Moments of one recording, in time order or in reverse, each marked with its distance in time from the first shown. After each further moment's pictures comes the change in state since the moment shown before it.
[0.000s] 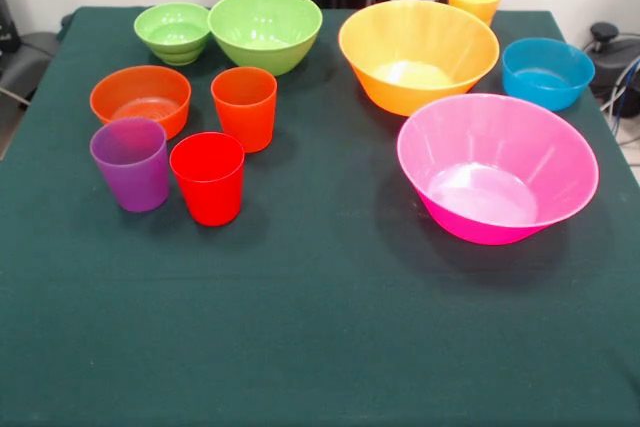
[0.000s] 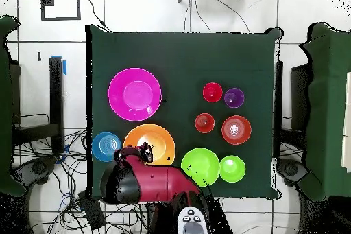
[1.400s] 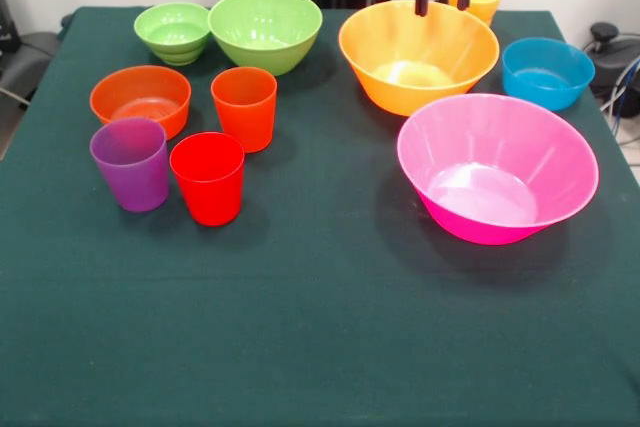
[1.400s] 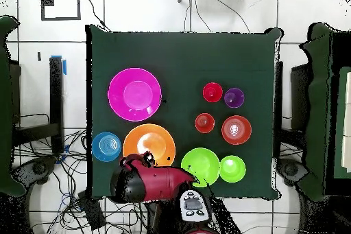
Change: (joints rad) arm -0.012 0.158 0.001 -0.001 -0.070 -0.070 0.000
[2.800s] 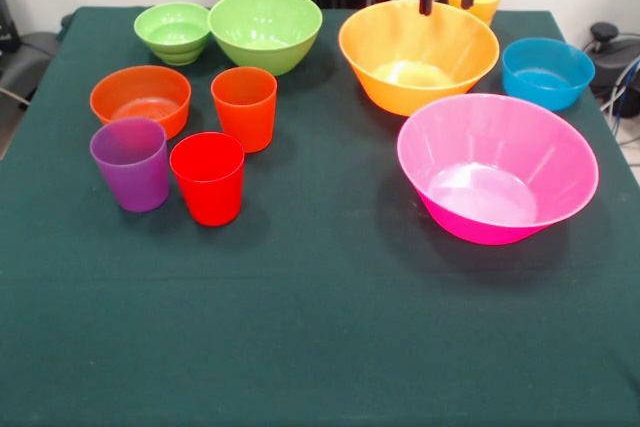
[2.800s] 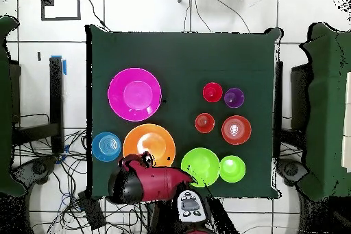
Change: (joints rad) arm 0.018 -0.003 -0.002 0.000 0.000 0.000 0.000
